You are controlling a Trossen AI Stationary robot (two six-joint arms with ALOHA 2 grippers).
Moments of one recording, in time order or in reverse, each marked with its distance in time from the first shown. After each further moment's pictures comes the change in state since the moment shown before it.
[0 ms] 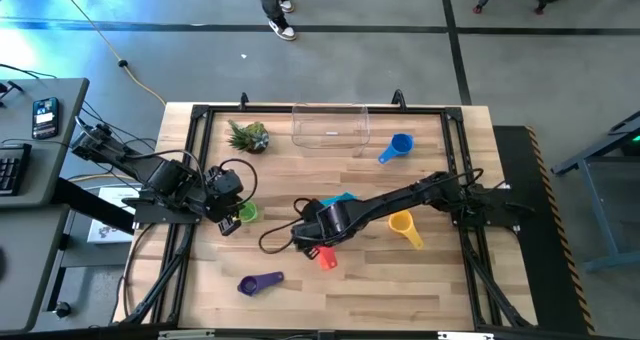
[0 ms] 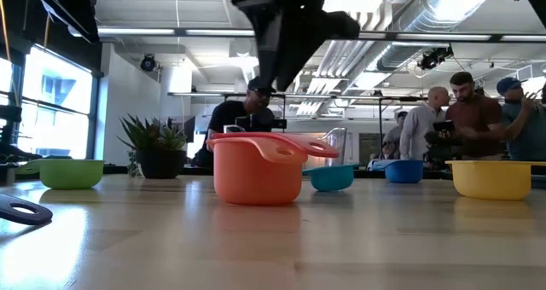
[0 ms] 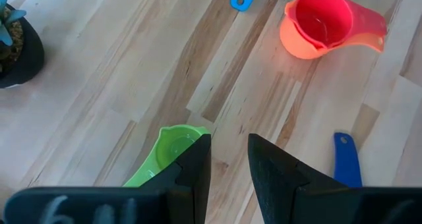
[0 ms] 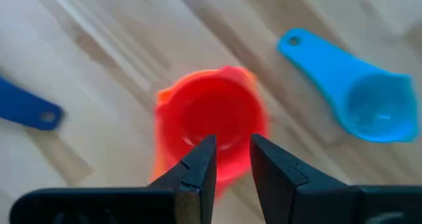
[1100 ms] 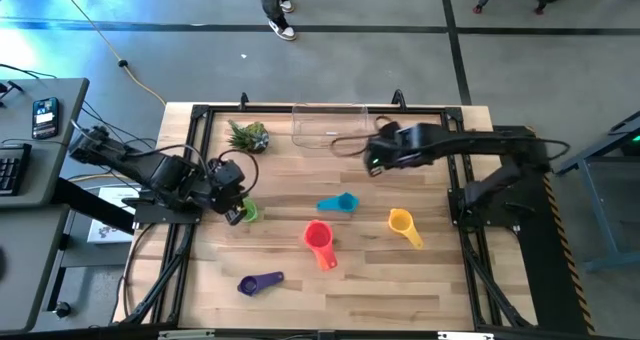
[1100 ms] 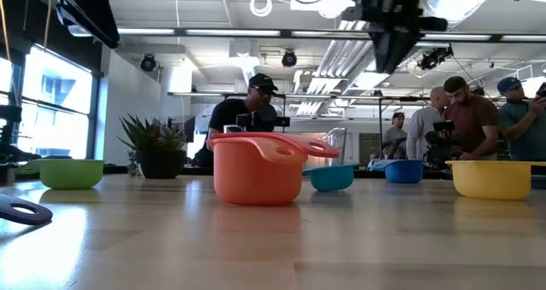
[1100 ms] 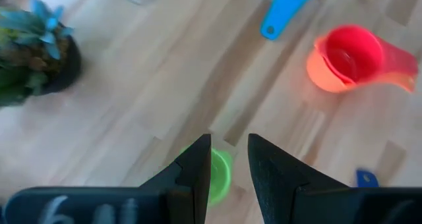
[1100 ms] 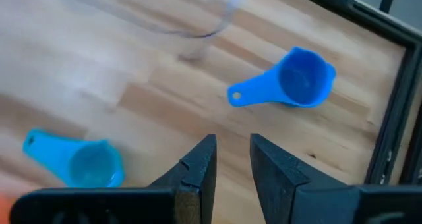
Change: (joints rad) left arm 0.088 0.000 0.000 0.004 -0.084 -0.008; right arm -0.369 -0.756 -0.734 -0.022 0.189 0.000
